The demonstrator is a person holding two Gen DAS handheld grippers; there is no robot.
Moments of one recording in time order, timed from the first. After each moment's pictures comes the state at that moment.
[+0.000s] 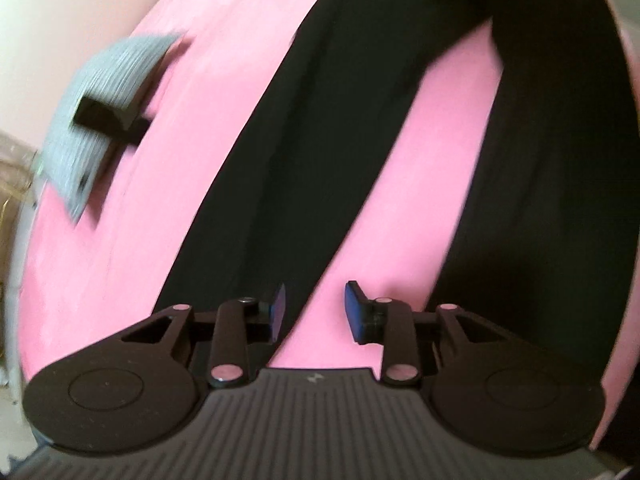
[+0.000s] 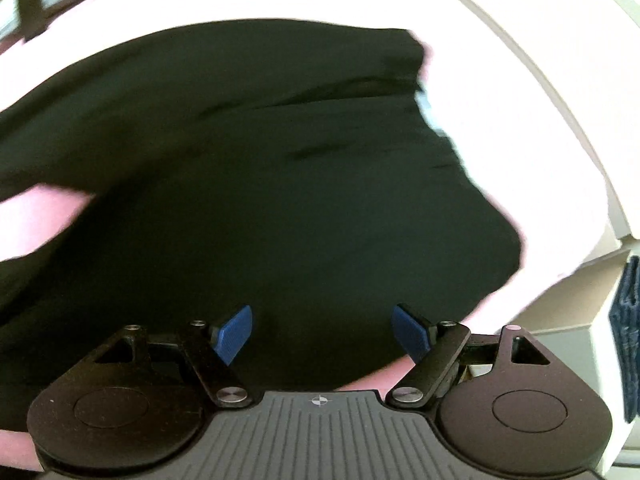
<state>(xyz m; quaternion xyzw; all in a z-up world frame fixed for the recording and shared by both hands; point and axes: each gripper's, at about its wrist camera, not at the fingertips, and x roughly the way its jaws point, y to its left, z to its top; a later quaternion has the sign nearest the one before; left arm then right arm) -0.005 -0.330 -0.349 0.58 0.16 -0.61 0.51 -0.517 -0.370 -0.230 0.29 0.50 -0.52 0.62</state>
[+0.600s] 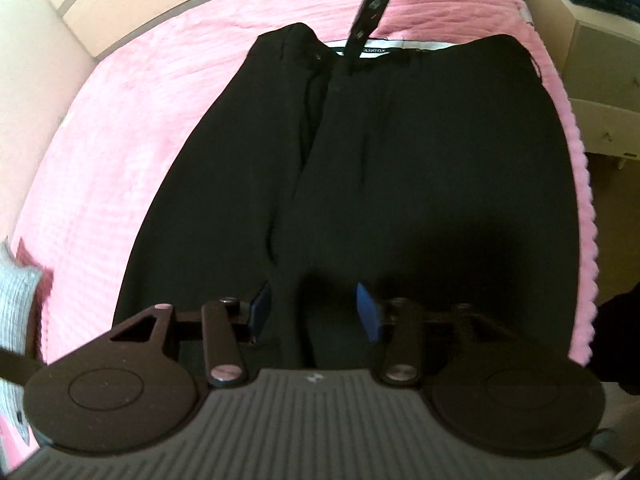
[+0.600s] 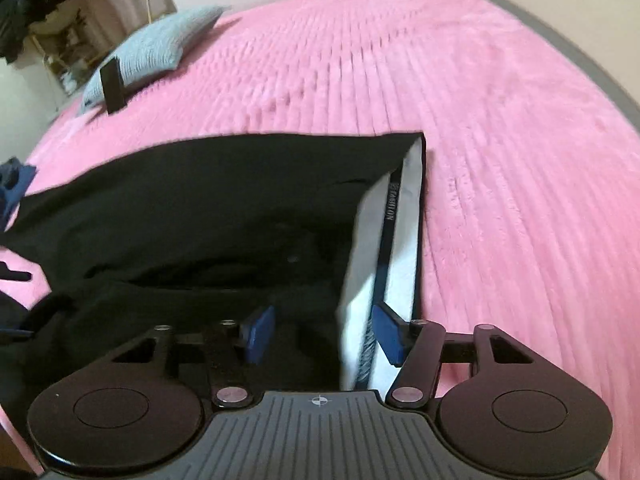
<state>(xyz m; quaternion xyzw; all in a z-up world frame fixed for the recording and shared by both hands) -0.343 -0.523 -0.366 0.56 0.10 -0.69 0.44 -0.636 -0.630 -0.273 0.29 0.40 -0.29 0.82</state>
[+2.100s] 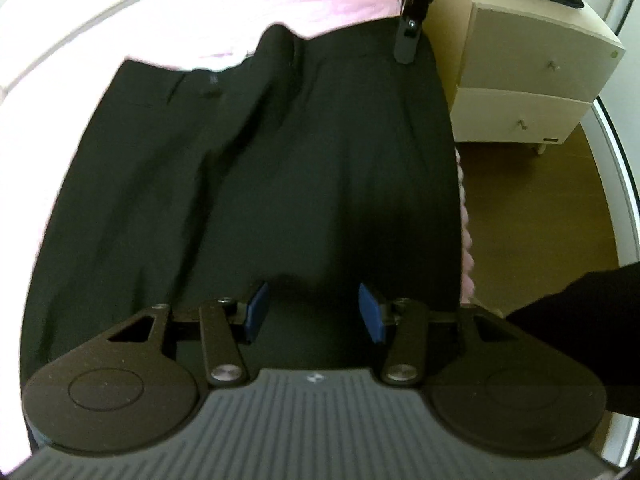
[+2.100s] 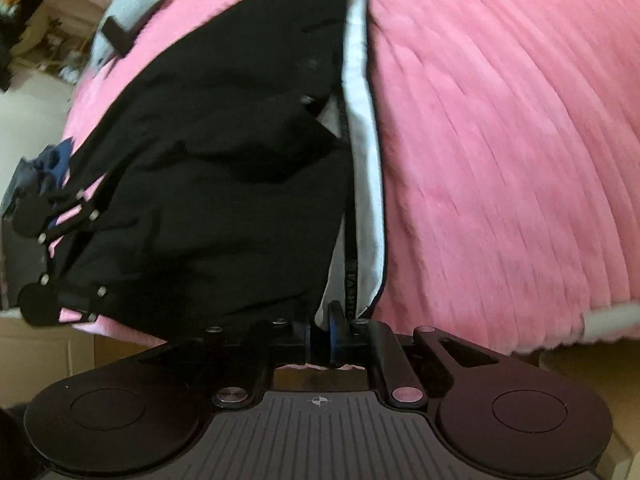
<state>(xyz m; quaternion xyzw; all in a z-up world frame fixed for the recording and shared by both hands) -0.431 -0.464 -0.403 0.57 0.14 -0.74 0.33 -0.751 -0.547 -0.285 0.48 0.45 -0.22 0.72</state>
